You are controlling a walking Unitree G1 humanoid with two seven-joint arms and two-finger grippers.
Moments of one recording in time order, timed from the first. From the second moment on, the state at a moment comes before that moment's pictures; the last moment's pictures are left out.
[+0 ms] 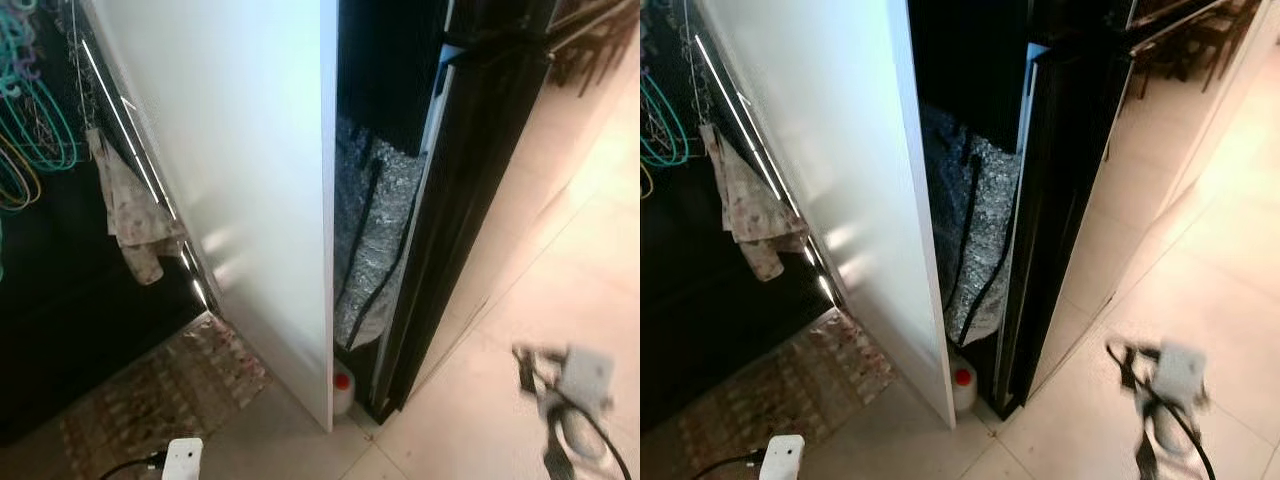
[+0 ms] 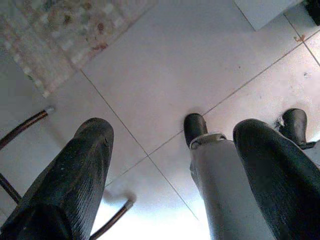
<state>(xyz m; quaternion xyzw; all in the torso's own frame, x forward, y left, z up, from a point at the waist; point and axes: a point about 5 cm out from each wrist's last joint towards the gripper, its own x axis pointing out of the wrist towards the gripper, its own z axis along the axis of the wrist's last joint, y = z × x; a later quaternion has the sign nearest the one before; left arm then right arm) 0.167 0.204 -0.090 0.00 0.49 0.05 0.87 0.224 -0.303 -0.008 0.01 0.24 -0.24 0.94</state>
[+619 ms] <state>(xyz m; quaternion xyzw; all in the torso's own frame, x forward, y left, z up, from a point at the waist) 0.165 0.209 -0.090 0.01 0.49 0.06 0.87 0.141 -0.235 -0.093 0.00 0.50 -0.09 0.86</state>
